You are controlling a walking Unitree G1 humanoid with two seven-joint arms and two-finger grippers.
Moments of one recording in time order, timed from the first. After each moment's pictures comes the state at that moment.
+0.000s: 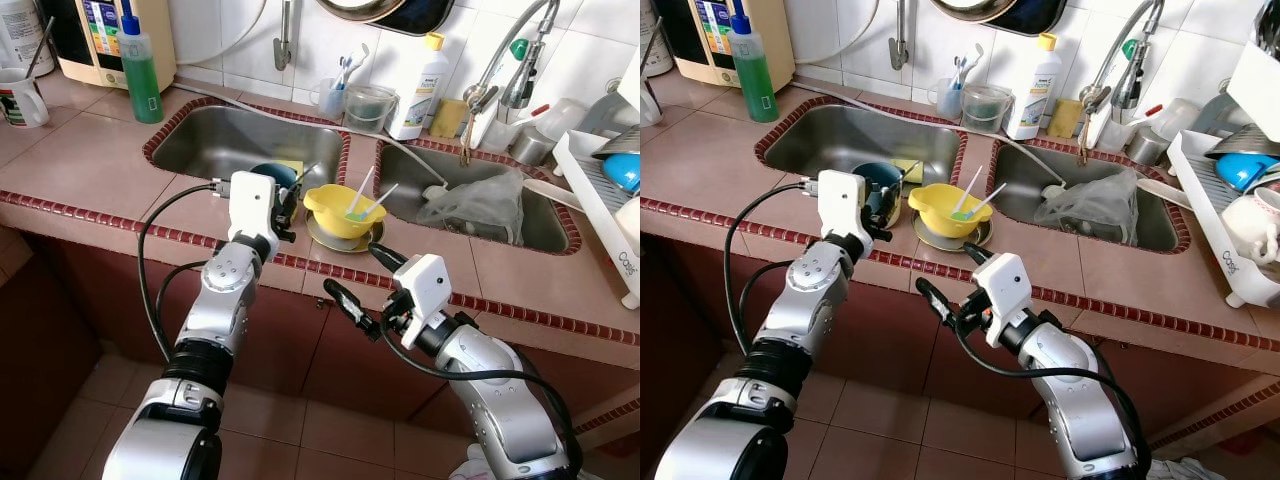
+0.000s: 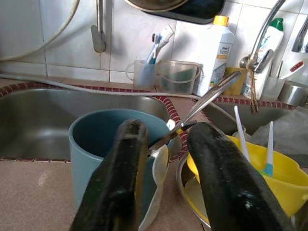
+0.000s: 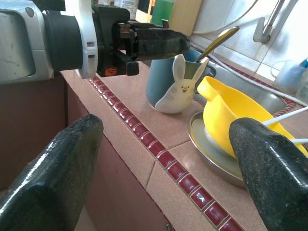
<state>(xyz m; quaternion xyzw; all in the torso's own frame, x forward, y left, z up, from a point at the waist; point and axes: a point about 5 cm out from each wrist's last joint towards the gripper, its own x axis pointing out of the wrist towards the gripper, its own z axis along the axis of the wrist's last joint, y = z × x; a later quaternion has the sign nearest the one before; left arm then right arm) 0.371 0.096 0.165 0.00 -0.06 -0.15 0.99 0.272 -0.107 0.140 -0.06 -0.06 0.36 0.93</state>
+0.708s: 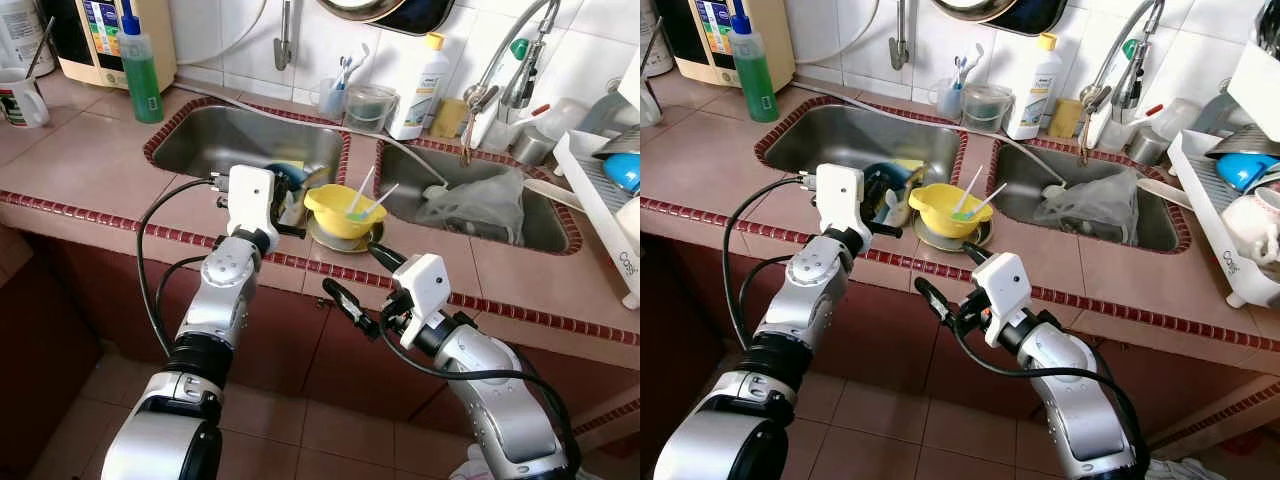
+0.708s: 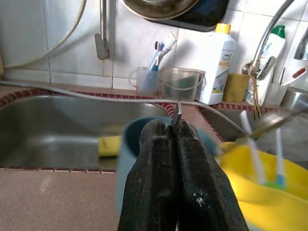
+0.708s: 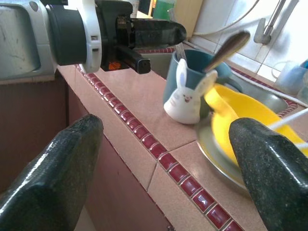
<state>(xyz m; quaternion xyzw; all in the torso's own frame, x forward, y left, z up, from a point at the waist) 0.374 0.097 0.169 0.00 -0.07 -0.14 0.99 0.273 -0.106 0.140 -0.05 -0.06 0.36 0.93</state>
